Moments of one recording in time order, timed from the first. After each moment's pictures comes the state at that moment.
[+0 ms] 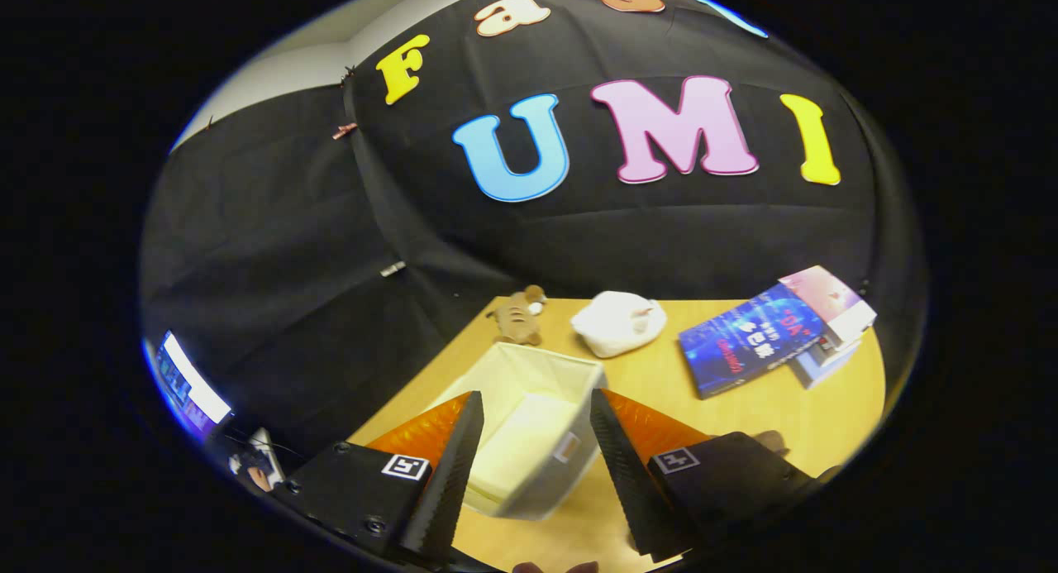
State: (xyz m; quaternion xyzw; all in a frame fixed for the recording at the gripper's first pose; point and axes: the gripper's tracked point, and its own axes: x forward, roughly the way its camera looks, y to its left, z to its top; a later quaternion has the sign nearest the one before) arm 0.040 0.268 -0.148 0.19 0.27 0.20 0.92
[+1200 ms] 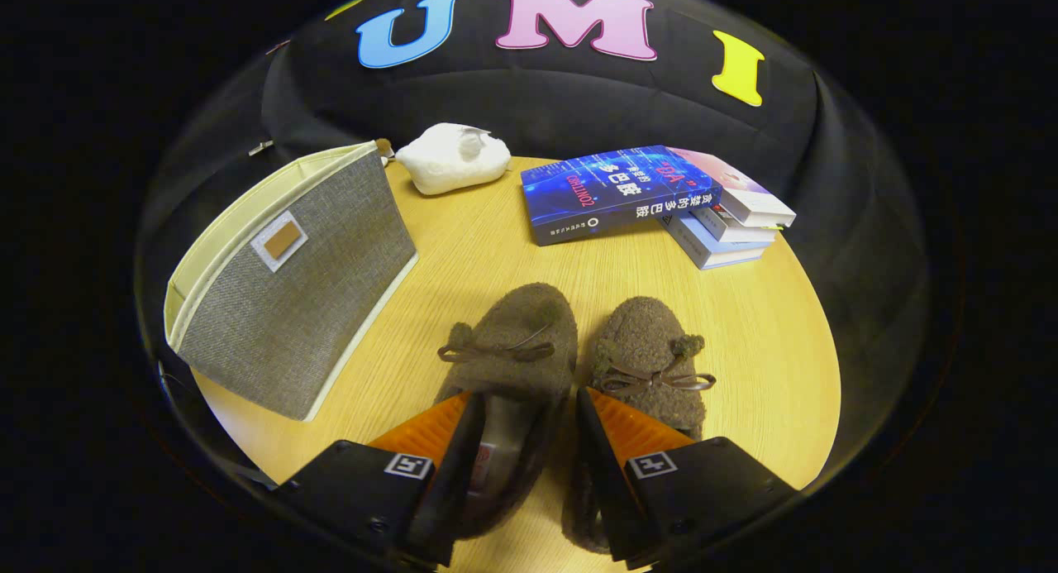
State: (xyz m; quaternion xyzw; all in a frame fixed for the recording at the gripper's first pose) arm -0.004 0.171 -0.407 0.06 0.44 0.07 0.89
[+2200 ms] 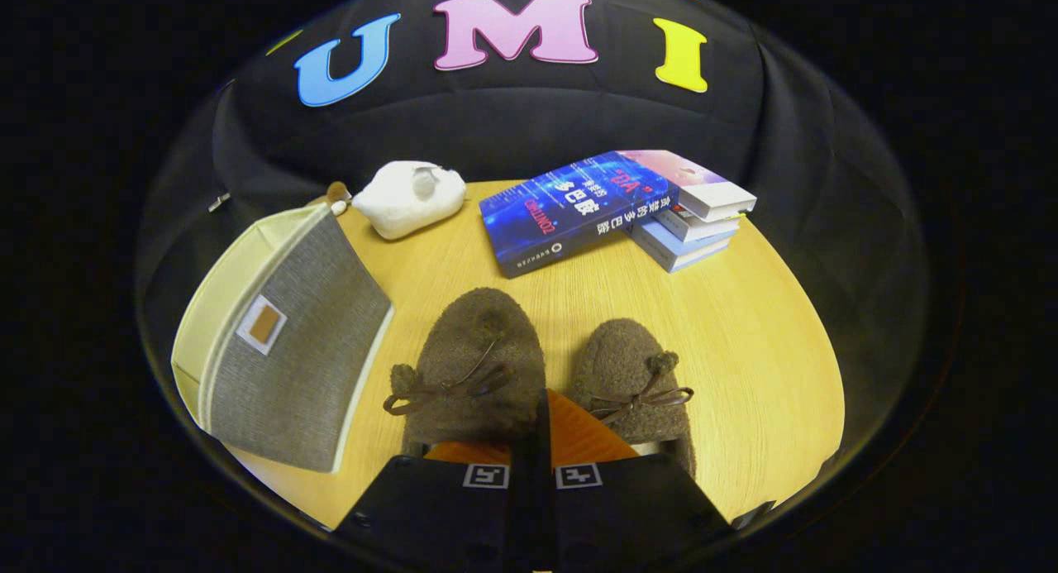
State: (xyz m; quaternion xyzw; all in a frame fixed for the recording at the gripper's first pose) arm 0.022 0.162 -0.362 0.13 0.42 -0.01 0.90
